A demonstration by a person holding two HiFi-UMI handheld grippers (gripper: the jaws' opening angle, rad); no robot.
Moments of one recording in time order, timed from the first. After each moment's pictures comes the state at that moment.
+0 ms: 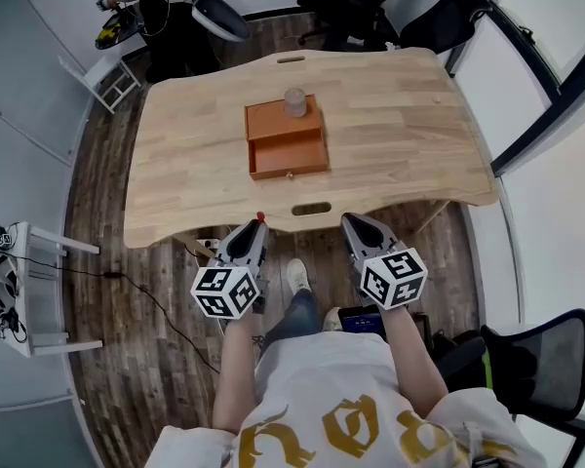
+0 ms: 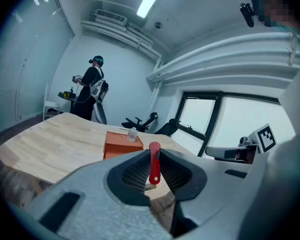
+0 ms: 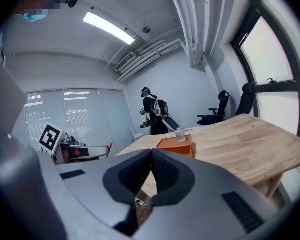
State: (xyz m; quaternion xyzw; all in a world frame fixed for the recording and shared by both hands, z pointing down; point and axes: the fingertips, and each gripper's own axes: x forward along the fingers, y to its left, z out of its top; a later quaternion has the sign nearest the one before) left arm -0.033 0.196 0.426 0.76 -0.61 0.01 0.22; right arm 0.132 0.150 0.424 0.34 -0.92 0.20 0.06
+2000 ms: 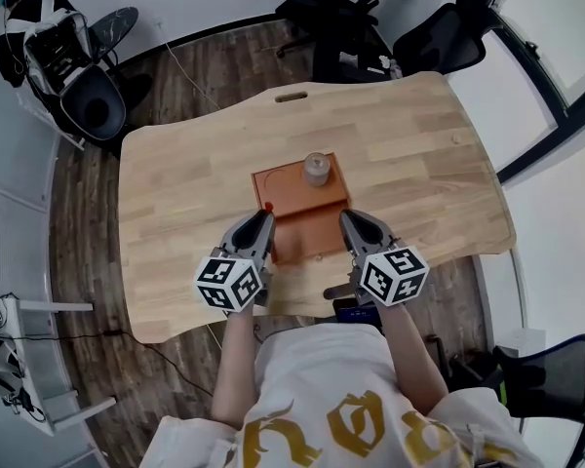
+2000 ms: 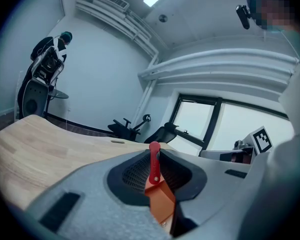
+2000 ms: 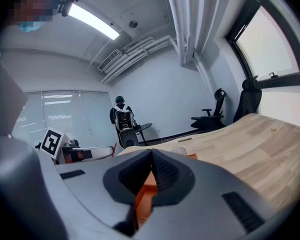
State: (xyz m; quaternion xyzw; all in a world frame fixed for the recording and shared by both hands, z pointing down) left arm -0.162 -0.077 0.437 0.82 -0.53 0.00 0.22; right arm -0.012 -0.093 0.437 0.40 -0.89 0.22 0.04
